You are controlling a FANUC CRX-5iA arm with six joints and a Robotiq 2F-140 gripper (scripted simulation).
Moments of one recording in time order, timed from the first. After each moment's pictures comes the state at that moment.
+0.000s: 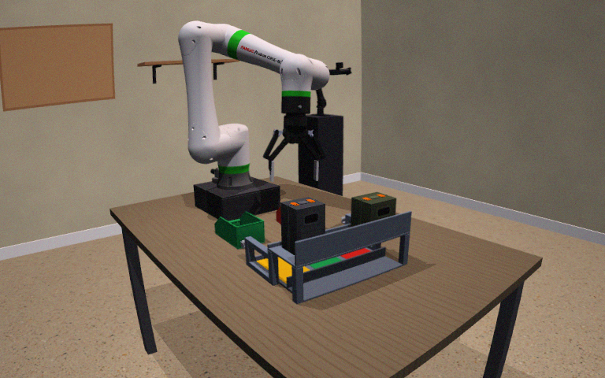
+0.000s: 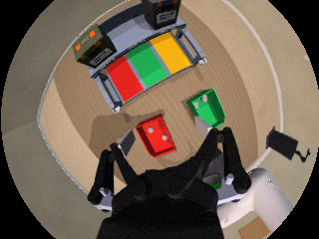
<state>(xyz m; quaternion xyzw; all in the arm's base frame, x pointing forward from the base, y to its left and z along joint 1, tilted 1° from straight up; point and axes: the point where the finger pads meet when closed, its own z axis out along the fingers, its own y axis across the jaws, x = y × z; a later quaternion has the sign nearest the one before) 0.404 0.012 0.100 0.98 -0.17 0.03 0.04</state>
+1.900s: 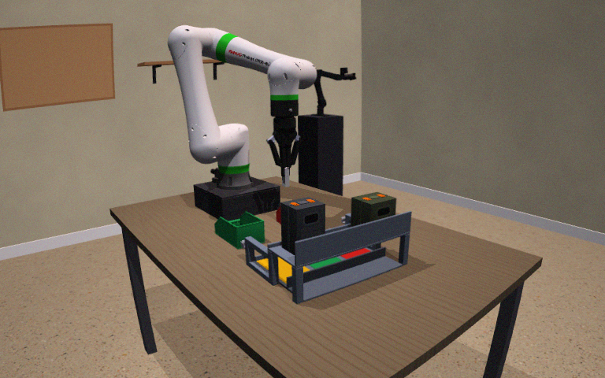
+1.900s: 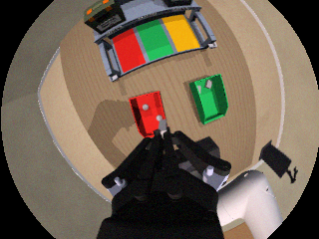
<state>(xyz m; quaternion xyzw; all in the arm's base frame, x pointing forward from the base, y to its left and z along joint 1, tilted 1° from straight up) 0.330 0.028 0.089 1.00 -0.09 0.00 0.00</state>
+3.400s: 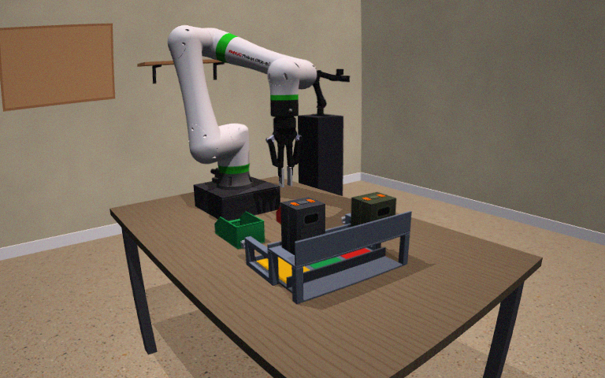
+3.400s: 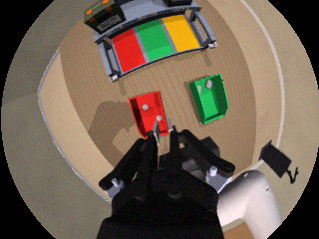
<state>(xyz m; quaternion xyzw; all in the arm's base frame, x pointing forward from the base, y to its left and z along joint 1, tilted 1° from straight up) 0.330 0.028 0.089 1.00 -0.09 0.00 0.00</state>
